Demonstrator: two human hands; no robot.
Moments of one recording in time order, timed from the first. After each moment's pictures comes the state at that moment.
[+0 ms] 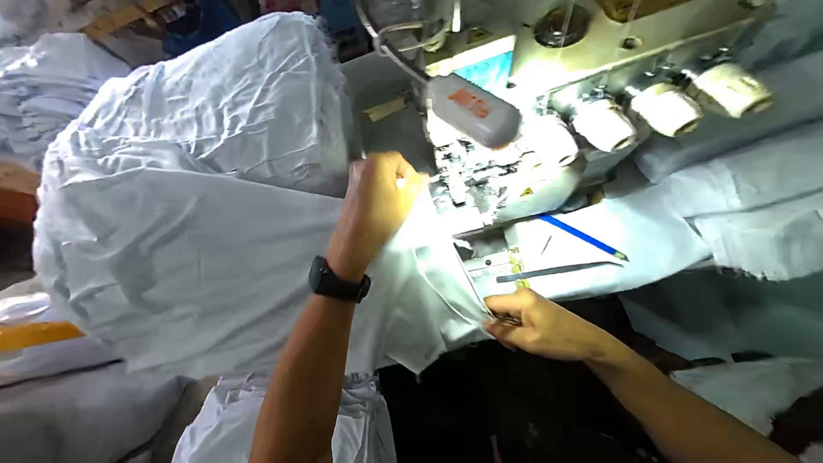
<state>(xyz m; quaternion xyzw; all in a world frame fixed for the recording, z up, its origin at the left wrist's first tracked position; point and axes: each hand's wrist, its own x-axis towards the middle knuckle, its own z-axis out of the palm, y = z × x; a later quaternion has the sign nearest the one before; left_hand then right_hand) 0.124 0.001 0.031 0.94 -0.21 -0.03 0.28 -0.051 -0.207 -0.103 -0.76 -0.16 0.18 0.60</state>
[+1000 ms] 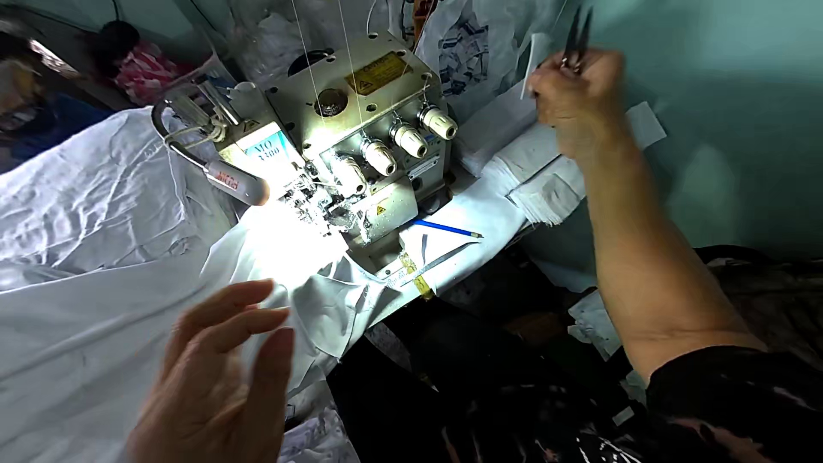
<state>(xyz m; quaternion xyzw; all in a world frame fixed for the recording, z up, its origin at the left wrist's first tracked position) -0.003 0.047 0.058 0.82 -0.35 0.07 0.45 0.011 -0.392 0.008 -0.78 0.15 -0.31 0.51</state>
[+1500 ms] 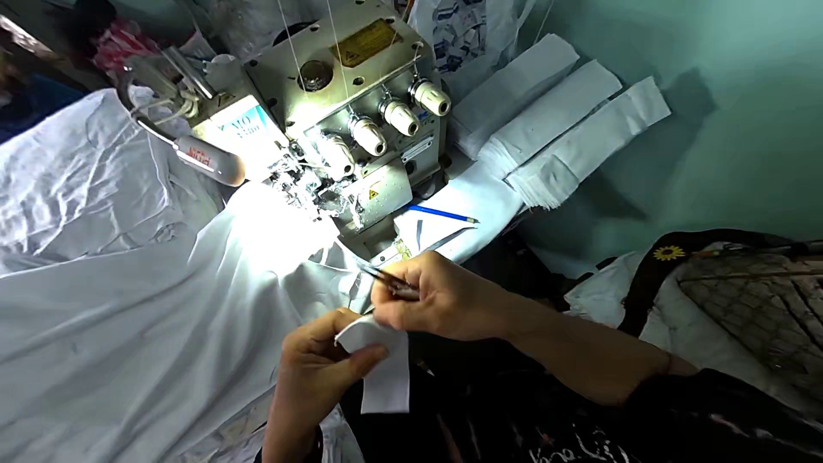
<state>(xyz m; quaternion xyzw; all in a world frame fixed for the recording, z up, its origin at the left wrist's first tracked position) -0.023 0.027 -0.016 0.64 -0.32 -0.21 0.66 -0.067 -0.197 0.002 -0.69 -0.09 0.06 0.72</state>
